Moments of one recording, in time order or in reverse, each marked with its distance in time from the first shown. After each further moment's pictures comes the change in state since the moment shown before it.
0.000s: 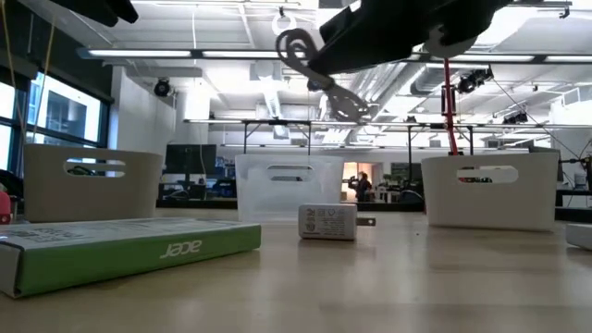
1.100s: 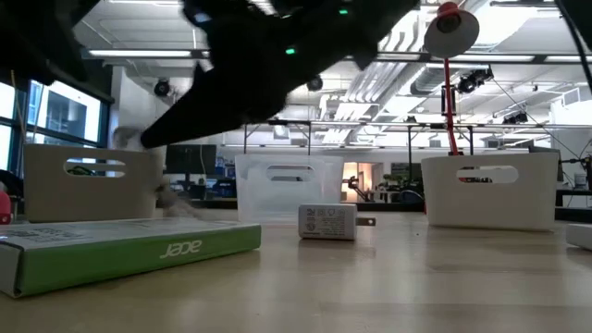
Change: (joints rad) left arm -0.054 0.006 -0.161 0.109 0.179 -0.155; right arm -0.061 0.548 0.506 0.042 -0.031 0.021
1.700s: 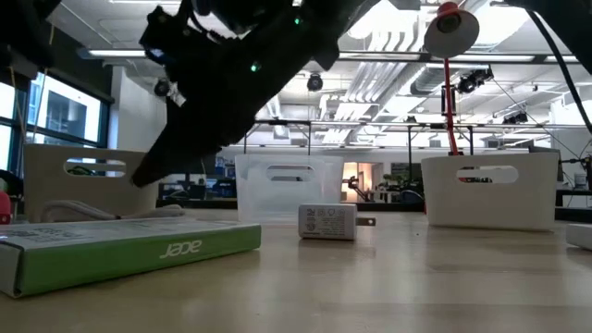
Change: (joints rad) left arm -0.109 0.000 -0.004 0.005 -0.036 -0.110; right arm -0.033 0.137 0.273 -0.339 -0.050 0.045
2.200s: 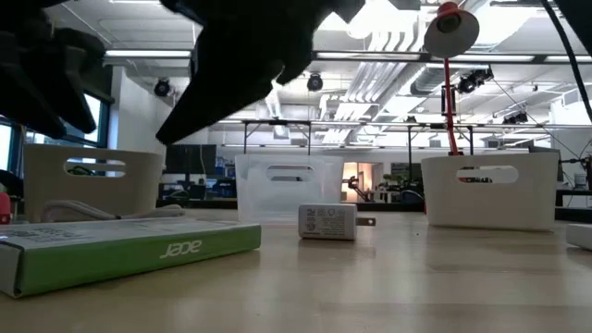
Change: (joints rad) left arm 0.178 0.000 -0.185 0.313 0.087 0.112; right arm 0.039 -0.102 -0.003 -0.167 -0.026 -0.068
